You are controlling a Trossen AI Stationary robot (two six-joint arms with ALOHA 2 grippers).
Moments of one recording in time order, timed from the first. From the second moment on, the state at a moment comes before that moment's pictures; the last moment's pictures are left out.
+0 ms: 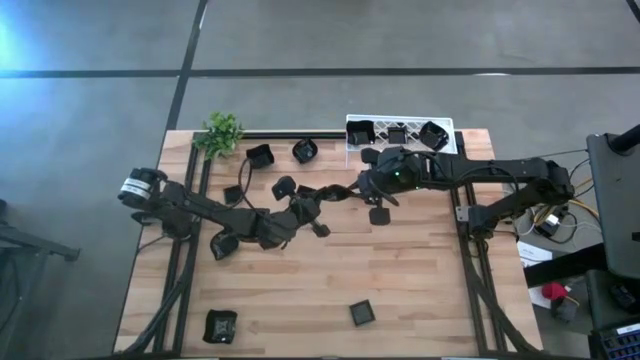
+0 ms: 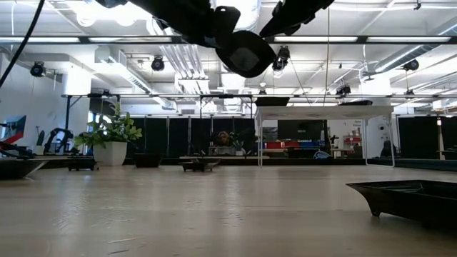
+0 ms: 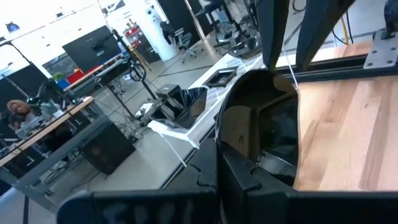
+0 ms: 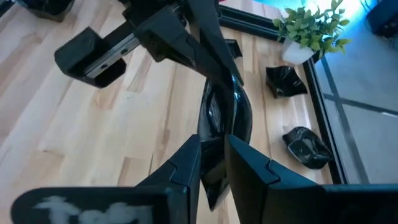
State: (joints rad) left arm -0.22 1.59 0.99 0.42 -1.03 0.26; right arm -0.09 1.35 1.20 -0.48 -0.02 -0.27
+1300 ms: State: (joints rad) left arm -0.24 1.59 0.99 0.42 -0.98 0.18; right arm -0.09 1.35 1.20 -0.49 0.04 -0.26
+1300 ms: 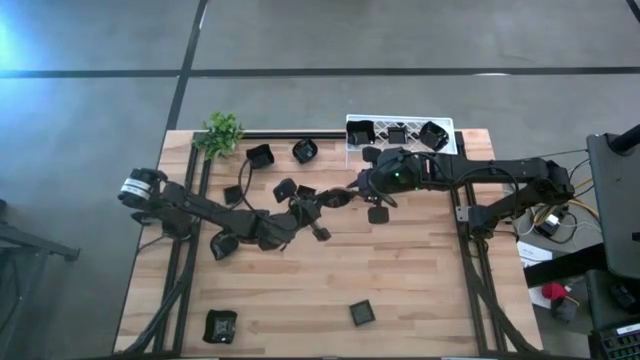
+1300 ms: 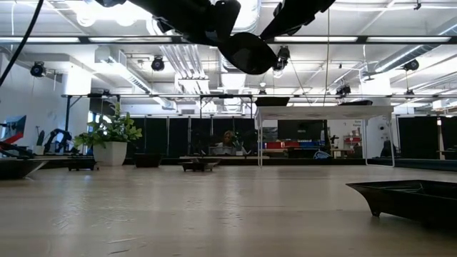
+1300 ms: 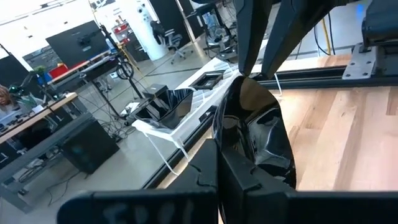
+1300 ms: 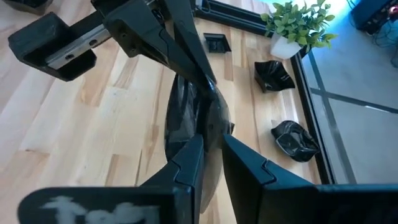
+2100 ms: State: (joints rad) left arm -0.25 1.59 0.99 0.46 -0.98 0.19; right arm -0.09 1.35 1.20 -0.49 0.06 -0.26
